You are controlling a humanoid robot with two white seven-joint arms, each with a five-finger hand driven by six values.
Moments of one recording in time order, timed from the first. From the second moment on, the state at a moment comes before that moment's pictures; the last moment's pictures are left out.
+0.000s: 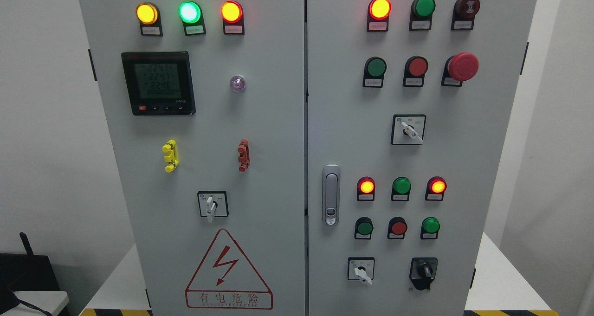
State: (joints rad) left arm 0.15 -0.08 0.04 -0.08 0.14 -0.13 0.08; right arm 0.08 0.12 0.06 -0.14 0.00 0.09 0.12
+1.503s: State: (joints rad) left arm 0.20 -0.07 0.18 -0.22 0.13 -0.23 0.22; right arm 0.08 0.12 0.06 -0.13 0.00 0.09 0.12
